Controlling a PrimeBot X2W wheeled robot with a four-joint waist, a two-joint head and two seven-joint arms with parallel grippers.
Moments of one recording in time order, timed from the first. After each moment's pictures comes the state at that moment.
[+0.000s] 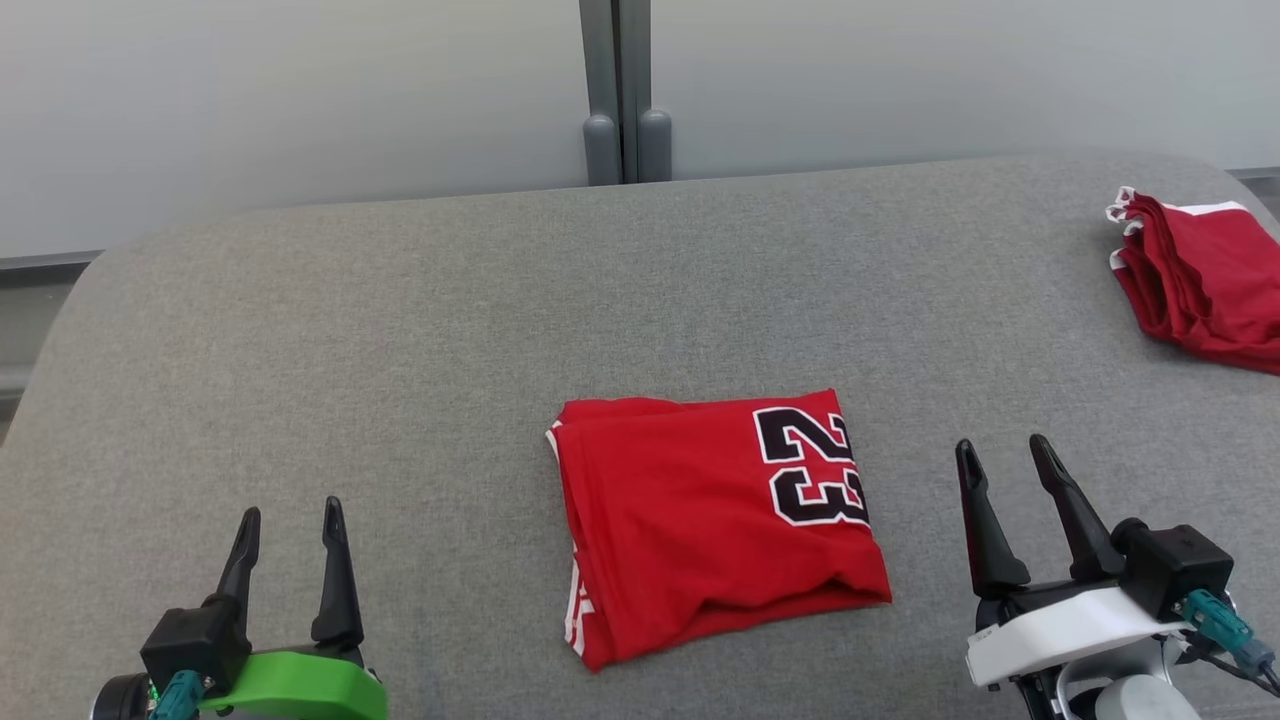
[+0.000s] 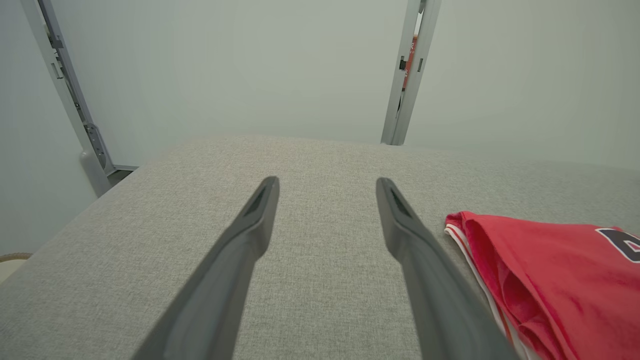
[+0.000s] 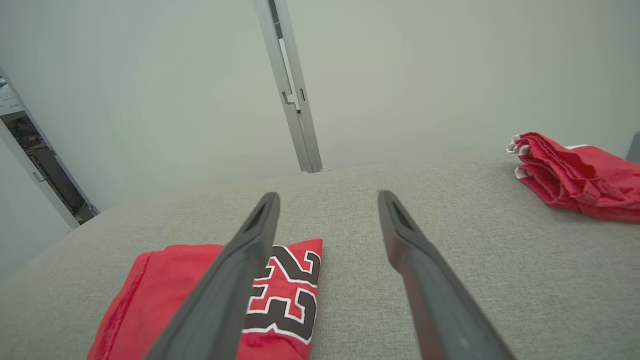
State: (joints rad) left arm 0.01 0.05 0.04 0.23 -0.19 -0.07 -0.26; right arm 0.01 -0.12 0.09 0.11 0.32 0.13 -0.26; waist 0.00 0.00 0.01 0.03
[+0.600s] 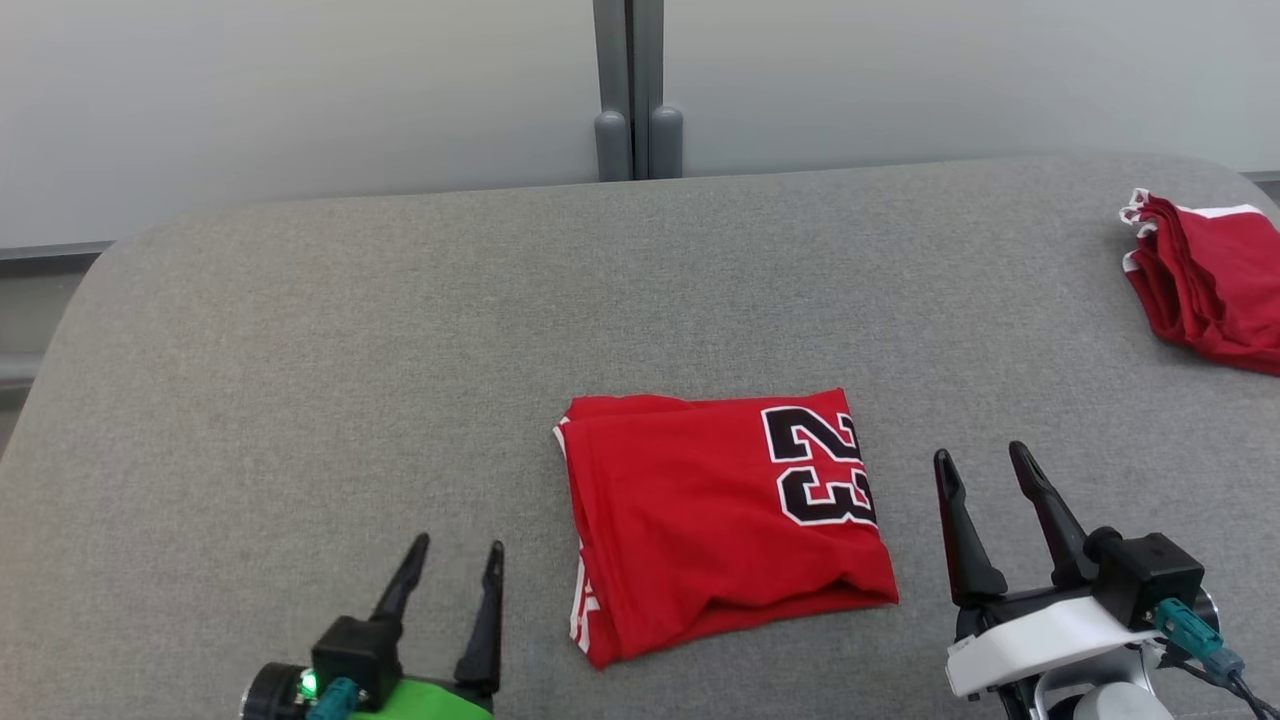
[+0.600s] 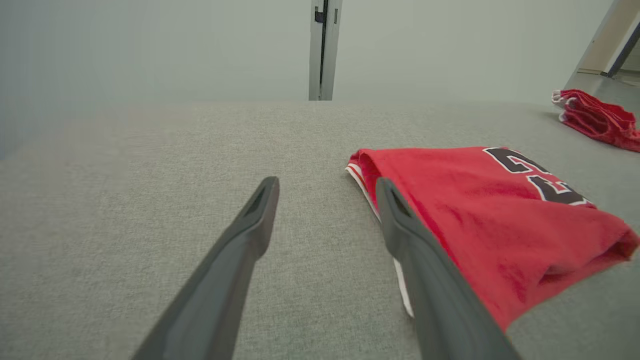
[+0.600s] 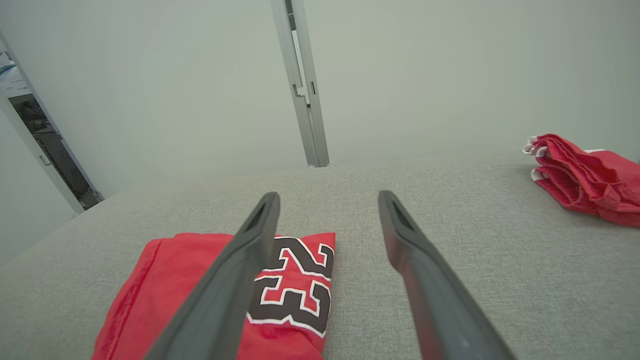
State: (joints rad) left arm 0.01 0.05 -0.18 0.29 -0.17 -0.11 -0.26; right arm 0.02 -0.09 0.09 0.10 0.24 0.13 -0.26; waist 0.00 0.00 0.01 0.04
